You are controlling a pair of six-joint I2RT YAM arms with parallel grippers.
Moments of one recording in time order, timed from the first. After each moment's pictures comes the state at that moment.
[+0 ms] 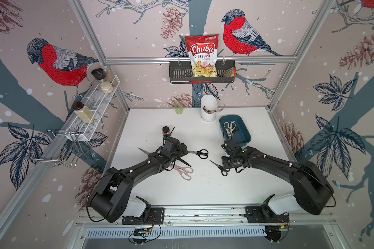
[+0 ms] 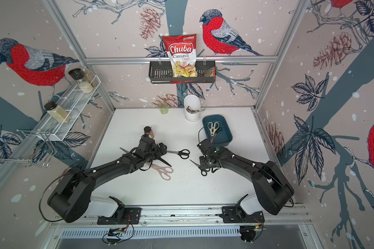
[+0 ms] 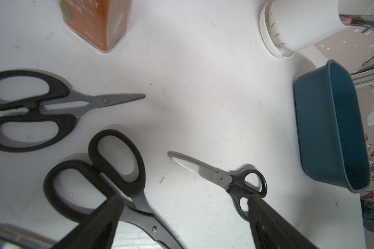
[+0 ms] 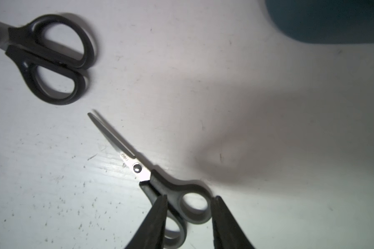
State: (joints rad) left arm -0.52 1.40 0.67 -0.04 -0.07 -0.84; right arm 0.71 1.45 0.81 -0.59 0.06 0.44
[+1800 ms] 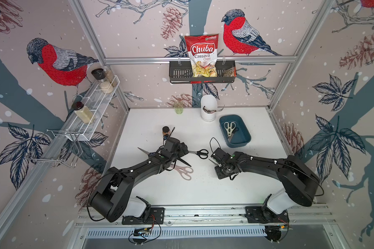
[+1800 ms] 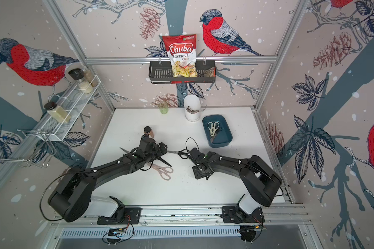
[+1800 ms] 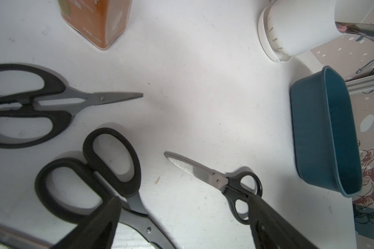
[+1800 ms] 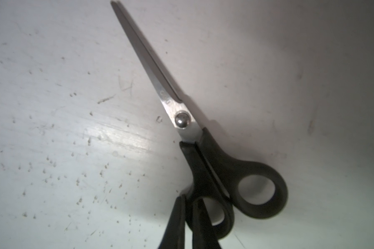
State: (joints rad) left arm -0.53 1.41 0.66 -0.02 -0.08 -0.87; right arm 0.88 1.57 0.82 -0.62 0.09 0.47
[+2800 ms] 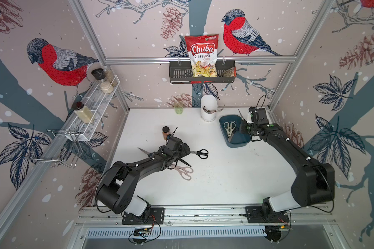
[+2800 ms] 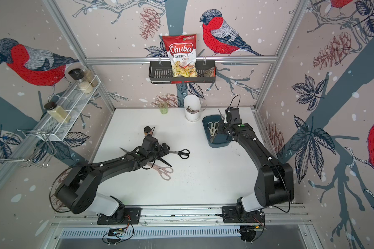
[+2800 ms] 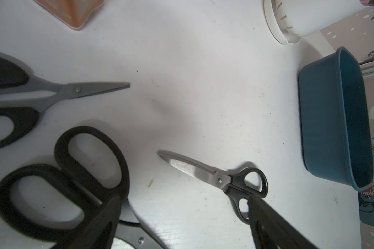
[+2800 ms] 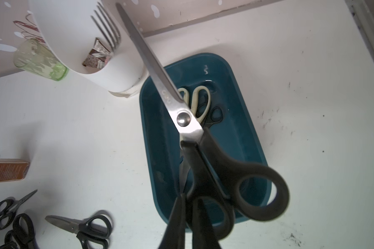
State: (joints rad) left arm -0.53 1.48 0.69 -0.01 -0.03 -0.86; right arm 0.22 1.54 1.24 -0.53 -0.02 0.28
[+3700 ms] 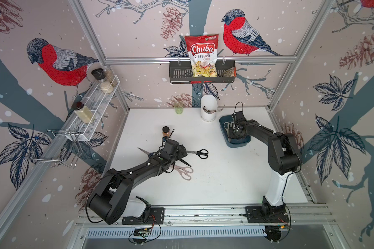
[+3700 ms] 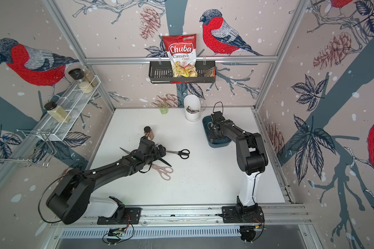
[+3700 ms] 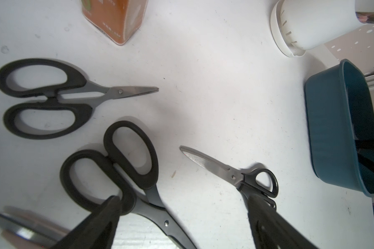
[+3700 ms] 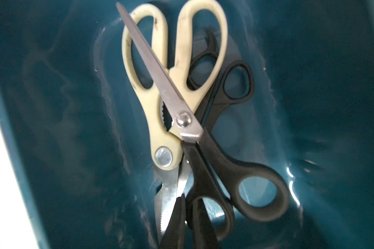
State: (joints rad) left arm -0.53 1.38 0.62 -0.03 -0.11 -0.86; right arm 0.31 1.96 1.39 -0.58 0.08 0.32
